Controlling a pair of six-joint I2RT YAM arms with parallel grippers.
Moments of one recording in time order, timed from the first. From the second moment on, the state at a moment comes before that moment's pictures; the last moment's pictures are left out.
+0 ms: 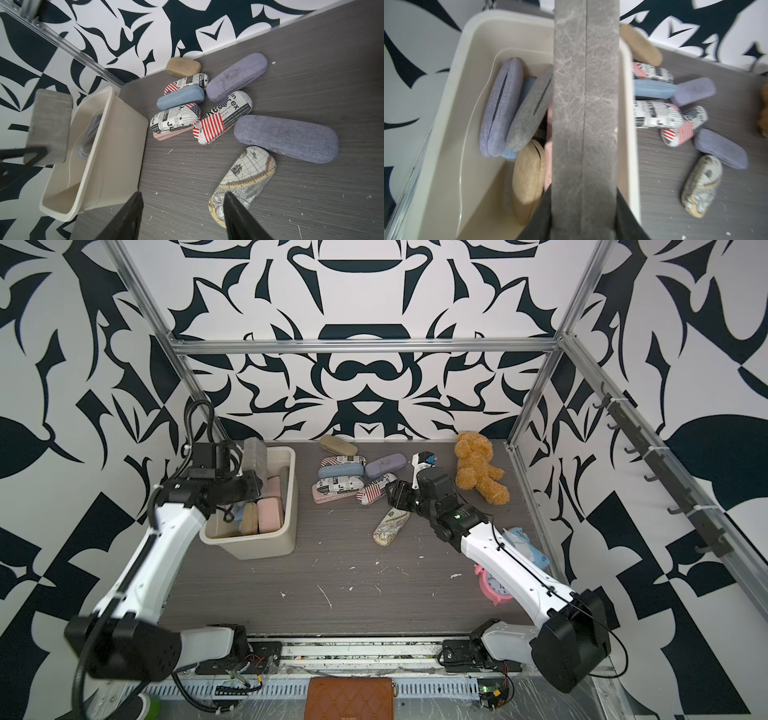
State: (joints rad) left arm -0.05 1.44 1.38 -0.84 0.00 -0.25; right arm 0.53 1.27 1.04 -0.28 -0.07 0.65
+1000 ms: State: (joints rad) left arm -0.14 1.27 1.14 -0.80 0.20 -0.34; right arm 0.59 1.89 1.30 -0.52 0.24 0.59
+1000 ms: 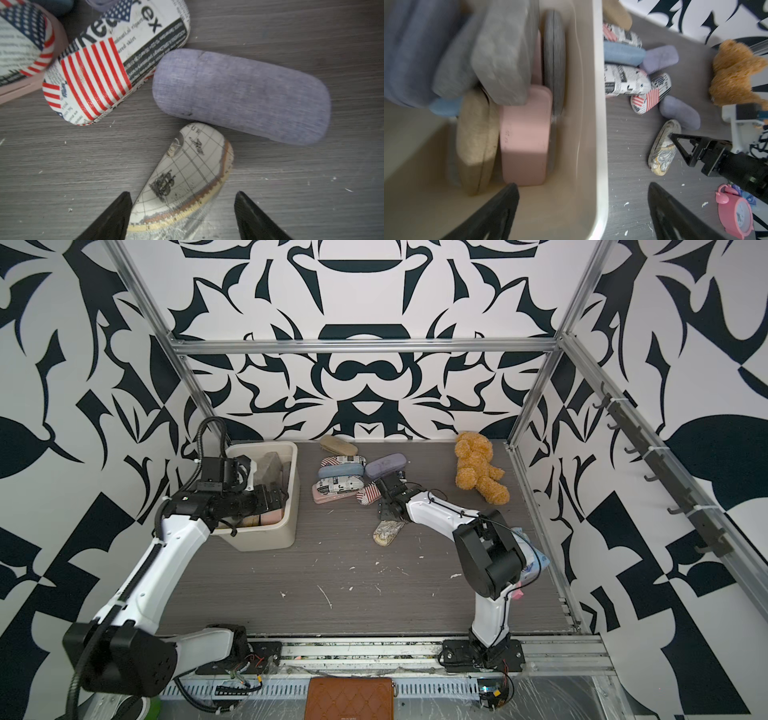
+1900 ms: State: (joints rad) left arm -0.60 1.17 0.92 -0.47 0.26 -0.69; right arm 0.62 1.77 1.09 -0.57 0.27 0.54
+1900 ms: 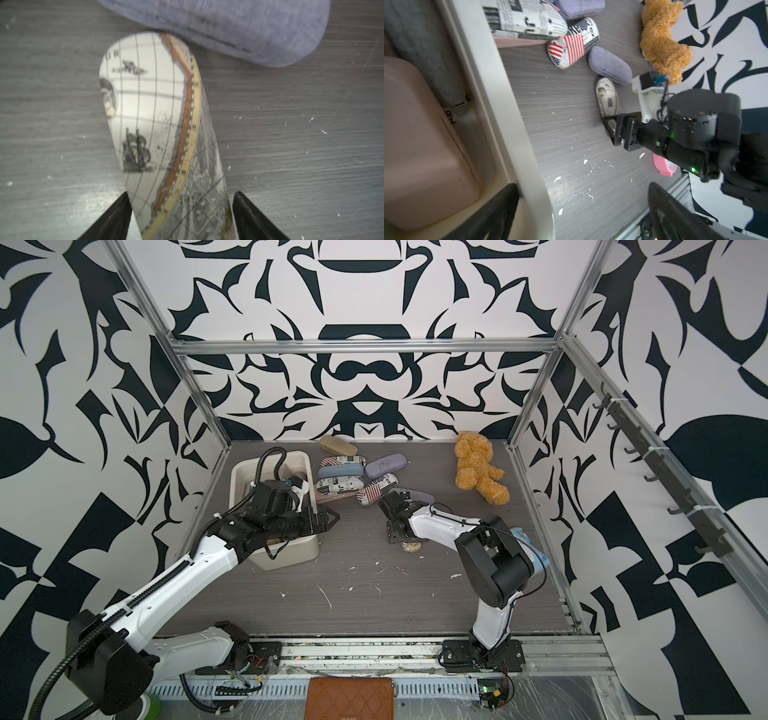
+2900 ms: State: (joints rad) left arm -0.61 0.77 0.98 -0.79 -0.41 -0.60; right arm 0.80 1.58 1.28 -0.70 0.25 0.36
